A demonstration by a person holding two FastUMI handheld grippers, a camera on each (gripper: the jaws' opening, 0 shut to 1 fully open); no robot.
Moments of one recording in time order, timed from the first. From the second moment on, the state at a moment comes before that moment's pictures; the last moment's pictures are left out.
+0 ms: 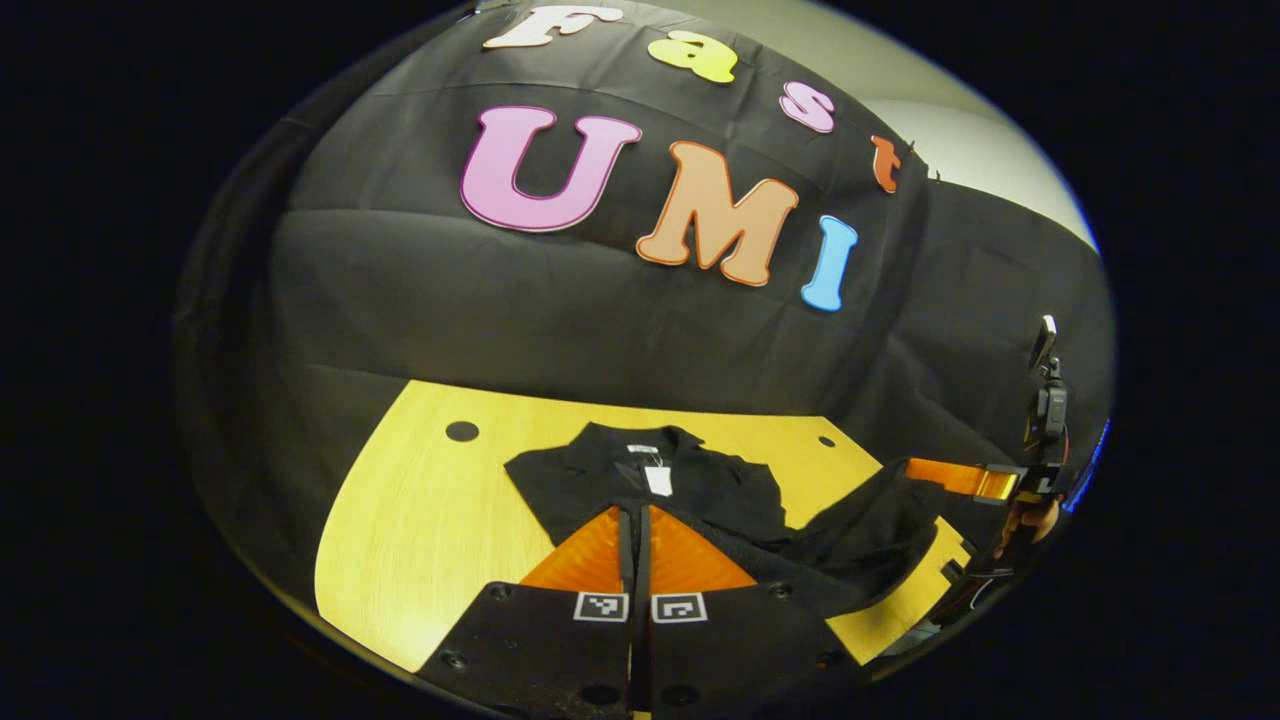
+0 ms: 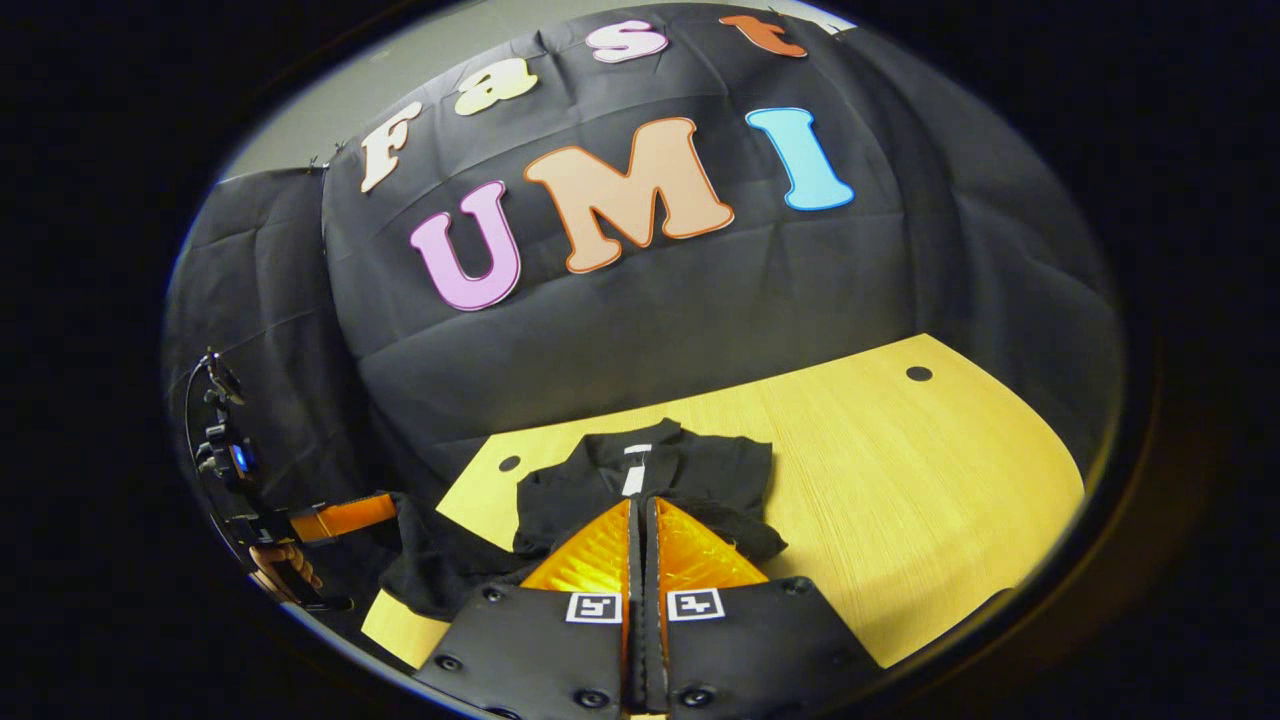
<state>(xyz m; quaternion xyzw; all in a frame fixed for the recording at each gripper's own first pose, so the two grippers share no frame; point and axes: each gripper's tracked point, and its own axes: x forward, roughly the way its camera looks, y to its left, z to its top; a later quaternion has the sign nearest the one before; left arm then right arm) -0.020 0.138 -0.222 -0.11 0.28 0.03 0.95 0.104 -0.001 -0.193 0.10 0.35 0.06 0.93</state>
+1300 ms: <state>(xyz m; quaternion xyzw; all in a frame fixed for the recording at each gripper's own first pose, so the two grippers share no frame) 0.163 0.219 -0.299 -0.07 0.29 0.12 0.95 0.316 -0.027 -0.244 0.12 0.33 0.07 0.94</state>
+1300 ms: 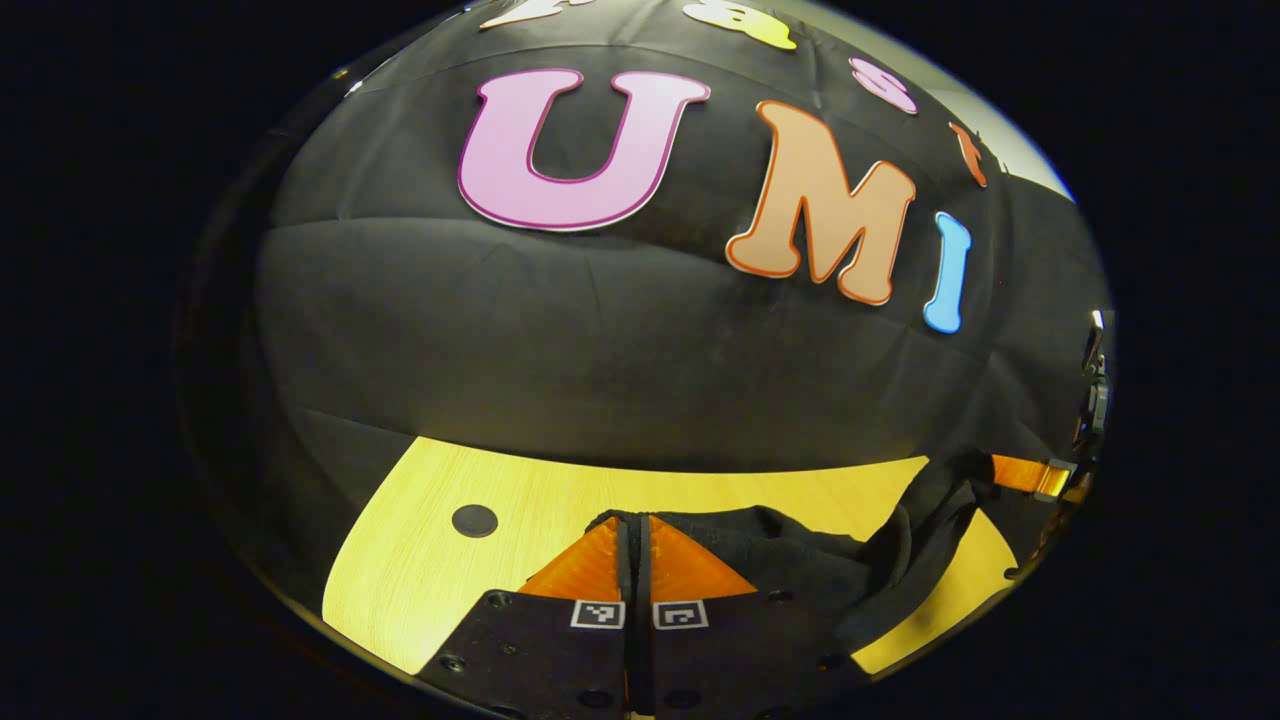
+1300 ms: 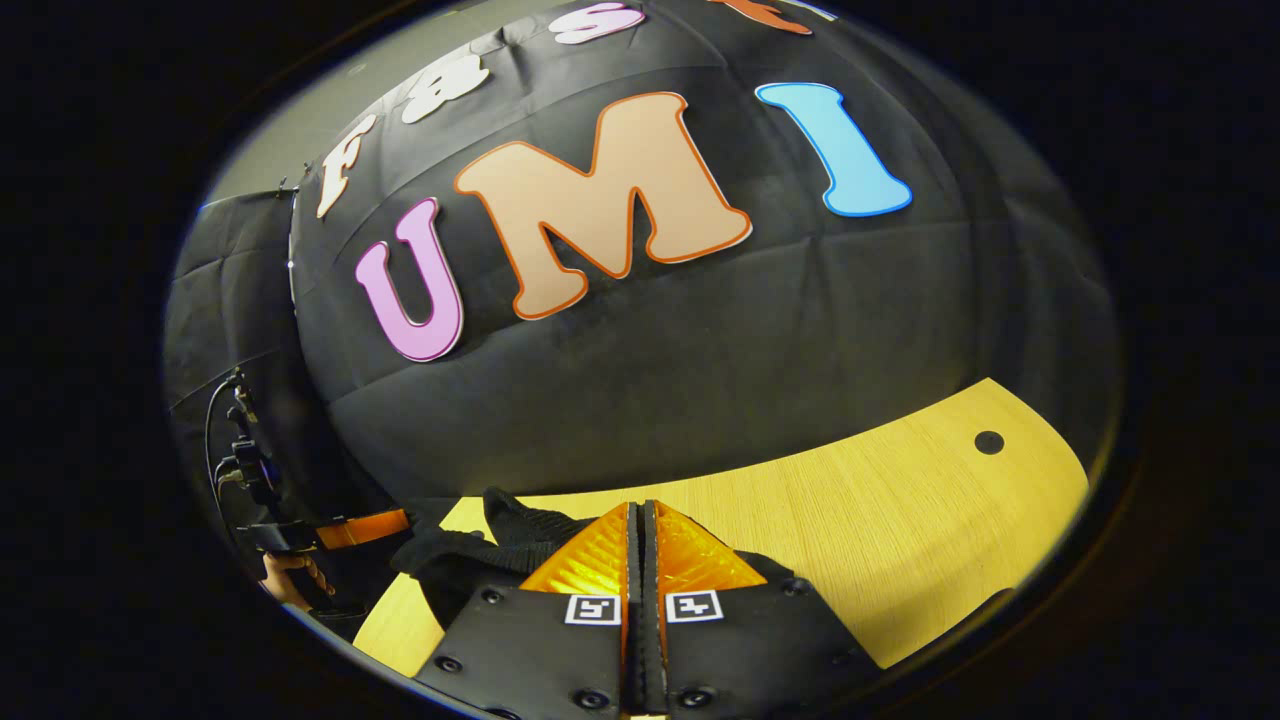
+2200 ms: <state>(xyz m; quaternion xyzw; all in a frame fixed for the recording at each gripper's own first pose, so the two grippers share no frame) 0.120 0.222 -0.193 -0.01 0.21 0.23 0.95 0.269 -0.054 -0.163 0.00 0.22 0.04 0.97</state>
